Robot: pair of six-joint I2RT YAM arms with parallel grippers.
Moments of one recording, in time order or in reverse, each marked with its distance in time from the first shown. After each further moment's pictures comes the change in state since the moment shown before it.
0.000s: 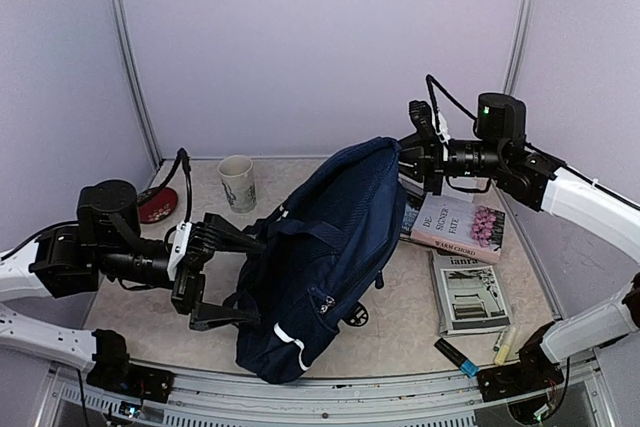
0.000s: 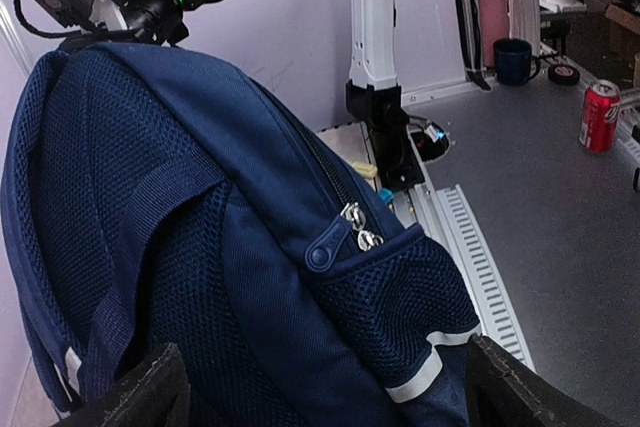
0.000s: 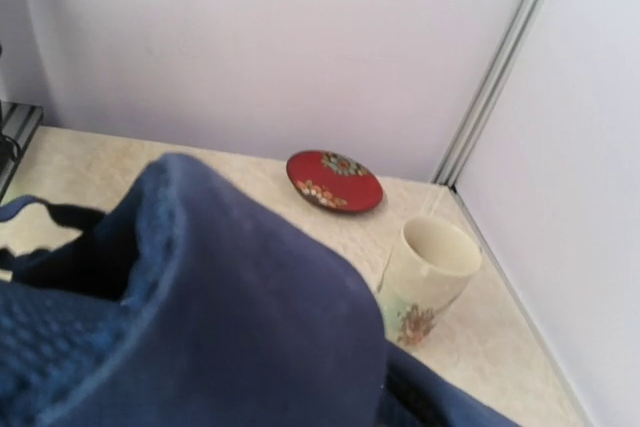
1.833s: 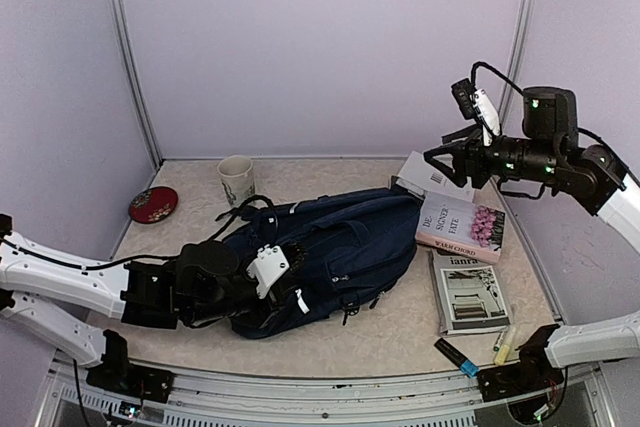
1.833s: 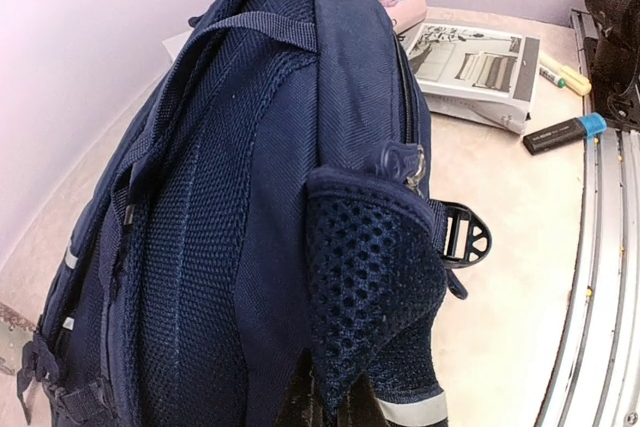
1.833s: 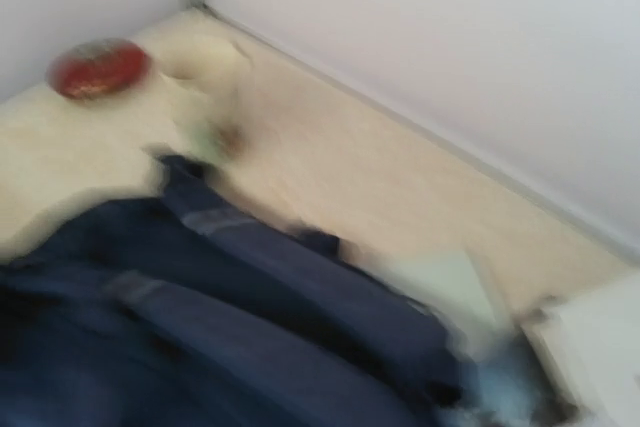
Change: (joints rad) left arm -0.107 0.409 -0.161 0.409 -0.652 -0.252; right arm 0.019 -0.212 0.116 -0.505 0.599 0.357
